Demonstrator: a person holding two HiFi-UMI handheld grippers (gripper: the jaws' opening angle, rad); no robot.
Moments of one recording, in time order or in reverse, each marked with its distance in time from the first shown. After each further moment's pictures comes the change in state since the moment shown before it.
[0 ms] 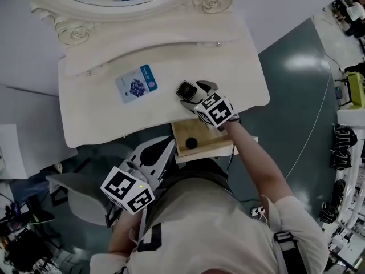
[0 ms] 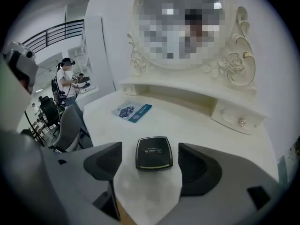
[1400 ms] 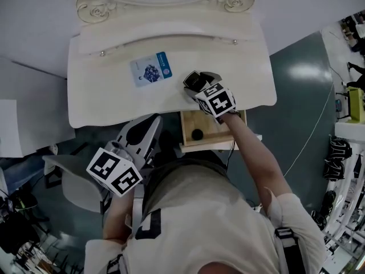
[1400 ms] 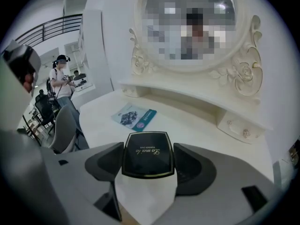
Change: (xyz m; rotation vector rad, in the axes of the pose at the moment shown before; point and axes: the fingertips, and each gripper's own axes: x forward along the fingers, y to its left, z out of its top) left arm -0.058 0.047 0.037 -0.018 -0.136 0.115; right arm 0.017 0.025 0.031 -0.011 0.029 -0.043
